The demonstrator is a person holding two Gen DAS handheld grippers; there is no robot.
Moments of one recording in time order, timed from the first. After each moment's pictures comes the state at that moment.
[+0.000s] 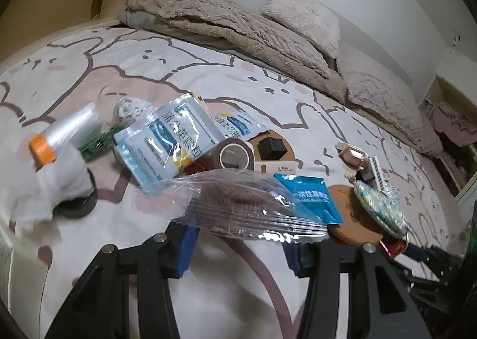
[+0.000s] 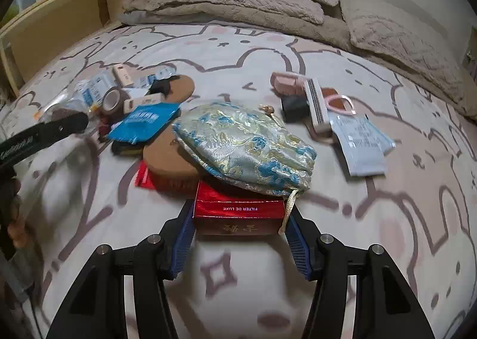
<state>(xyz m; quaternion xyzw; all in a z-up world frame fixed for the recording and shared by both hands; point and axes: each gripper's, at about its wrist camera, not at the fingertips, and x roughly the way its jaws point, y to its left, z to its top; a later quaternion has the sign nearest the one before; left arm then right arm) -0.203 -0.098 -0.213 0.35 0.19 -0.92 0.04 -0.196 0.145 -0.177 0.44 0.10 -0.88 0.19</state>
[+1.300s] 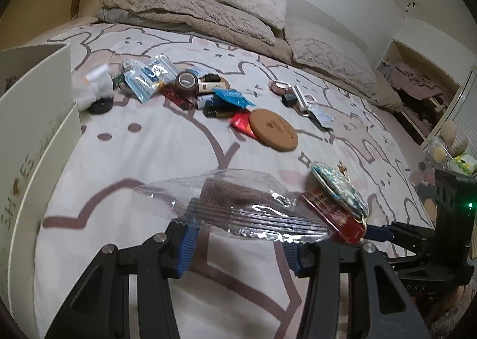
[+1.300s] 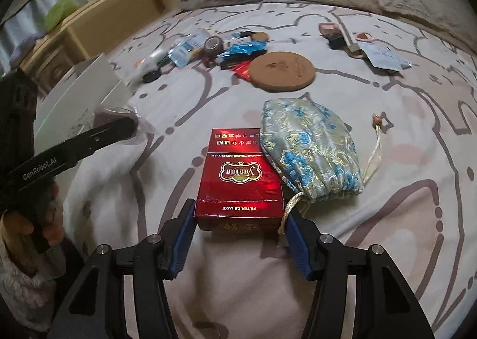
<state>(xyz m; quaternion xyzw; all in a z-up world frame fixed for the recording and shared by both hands) -0.039 -0.033 -0.192 0.39 0.15 -0.91 -0.05 -0.044 0.186 -0.170 0.48 0.04 -0.82 0.31</state>
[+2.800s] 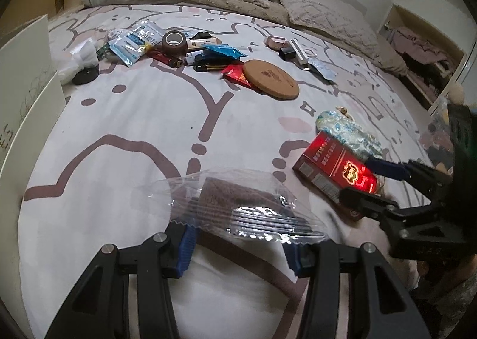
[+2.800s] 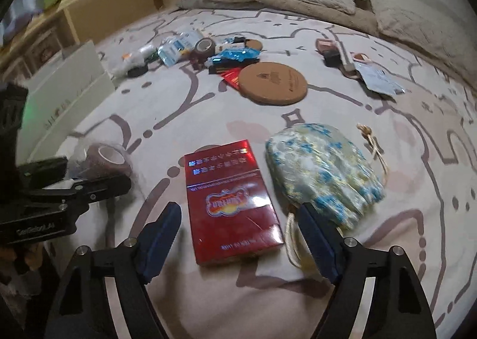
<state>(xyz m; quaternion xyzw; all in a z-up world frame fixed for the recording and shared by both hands) -0.038 -0.010 -0.224 0.45 0.10 -0.88 -0.05 -0.054 0.172 -0.178 0.45 0.11 -0.84 0.28</state>
